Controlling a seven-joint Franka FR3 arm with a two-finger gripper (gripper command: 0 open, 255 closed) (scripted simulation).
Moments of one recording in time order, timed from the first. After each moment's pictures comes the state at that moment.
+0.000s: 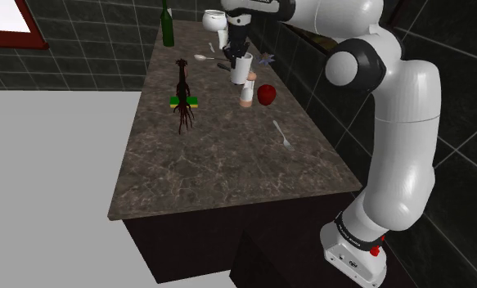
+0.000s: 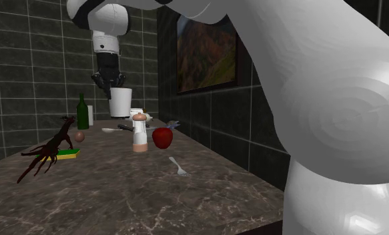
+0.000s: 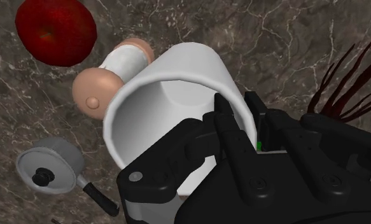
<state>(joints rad) 0.03 0.51 -0.09 -1.11 -0.04 1.68 -0.12</state>
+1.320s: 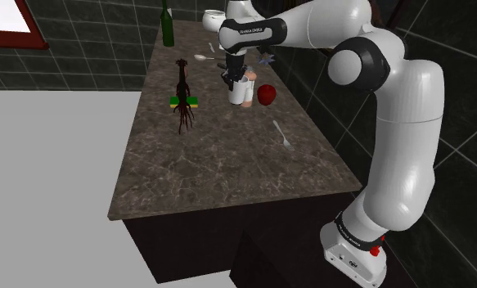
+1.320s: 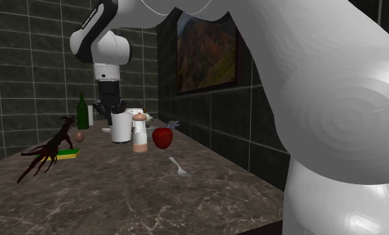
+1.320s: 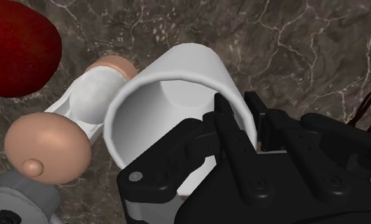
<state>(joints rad) 0.03 0.49 -0.09 -1.41 -0.05 1.96 -0.10</state>
